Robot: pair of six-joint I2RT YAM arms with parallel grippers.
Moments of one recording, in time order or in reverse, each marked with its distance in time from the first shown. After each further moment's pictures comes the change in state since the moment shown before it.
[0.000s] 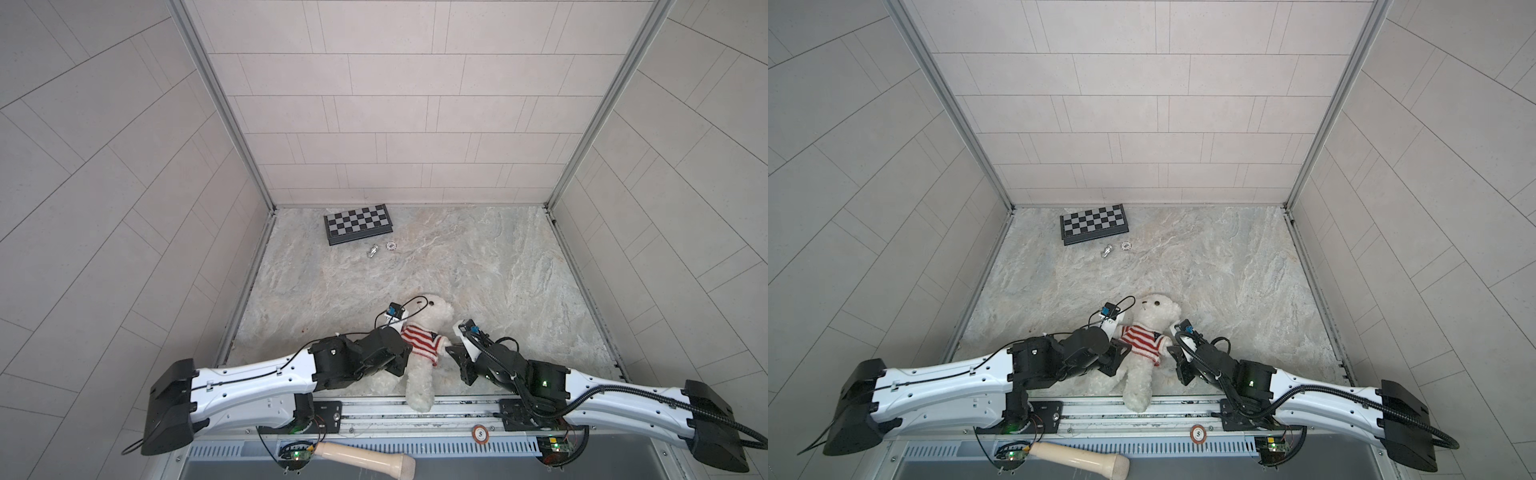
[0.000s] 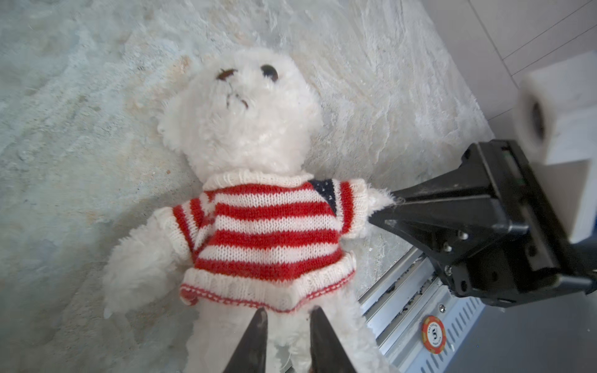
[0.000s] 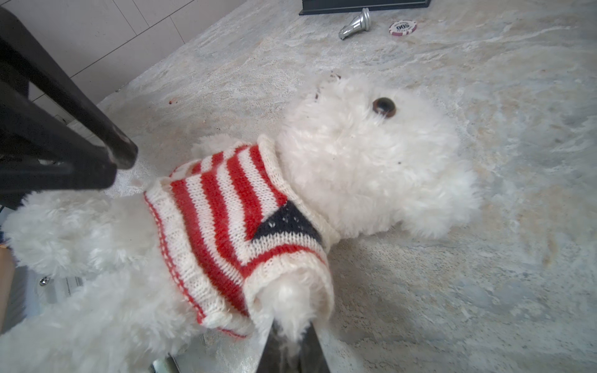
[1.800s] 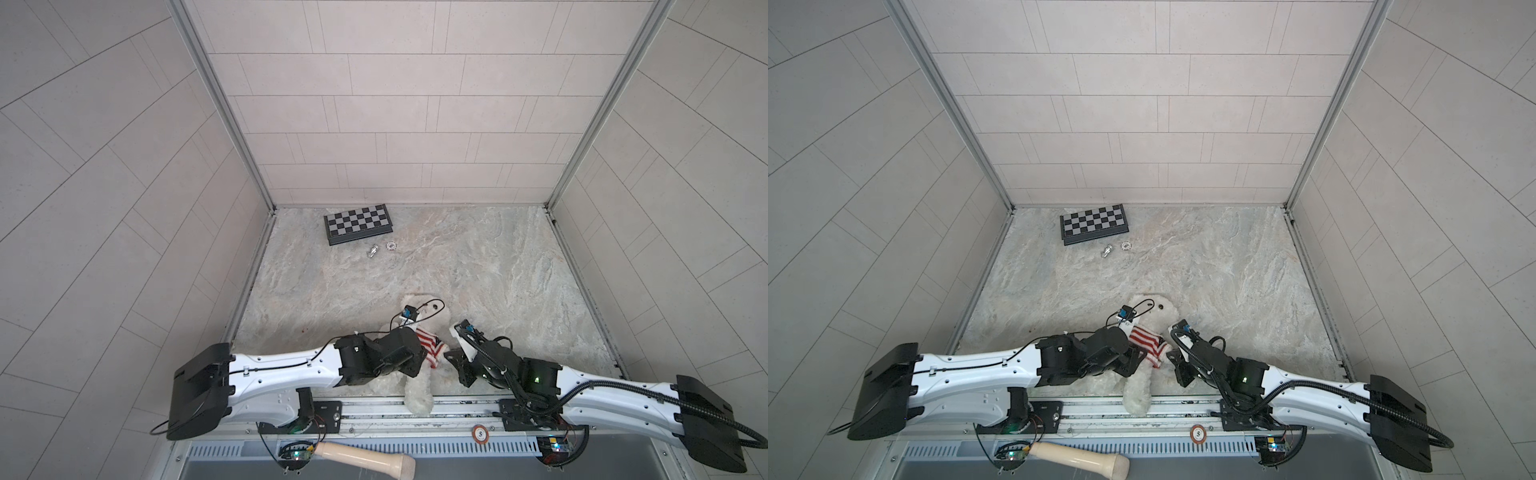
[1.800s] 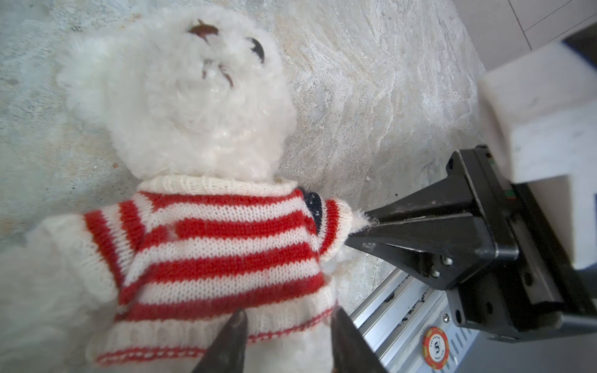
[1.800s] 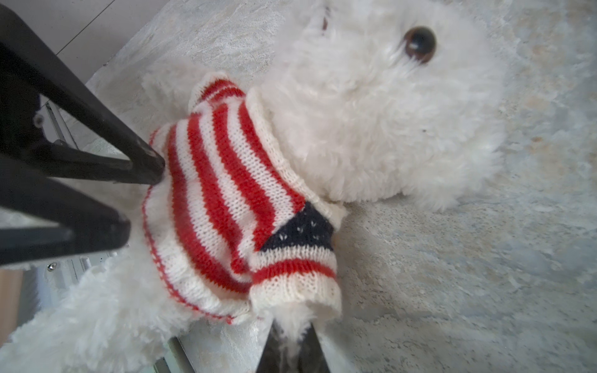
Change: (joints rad) left arm -0.028 0.229 0.038 0.108 0.033 -0.052; right arm -0.040 0.116 0.000 0.027 -0.119 0.089
